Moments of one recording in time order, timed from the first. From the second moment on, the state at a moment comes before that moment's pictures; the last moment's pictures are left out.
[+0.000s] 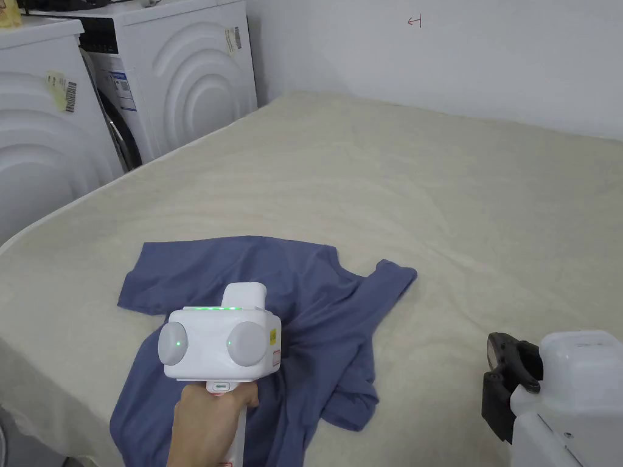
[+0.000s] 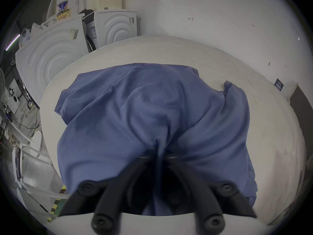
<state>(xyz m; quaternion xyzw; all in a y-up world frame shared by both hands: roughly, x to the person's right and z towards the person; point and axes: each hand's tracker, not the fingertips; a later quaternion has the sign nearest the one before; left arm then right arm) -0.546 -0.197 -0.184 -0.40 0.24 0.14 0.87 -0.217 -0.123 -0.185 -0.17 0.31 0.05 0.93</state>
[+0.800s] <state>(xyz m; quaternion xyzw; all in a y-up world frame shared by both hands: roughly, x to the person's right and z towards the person) -0.529 -0.053 -0.140 -0.27 0.22 0.14 0.93 -0.133 -0.082 -0.171 -0.13 0.25 0.00 0.96</state>
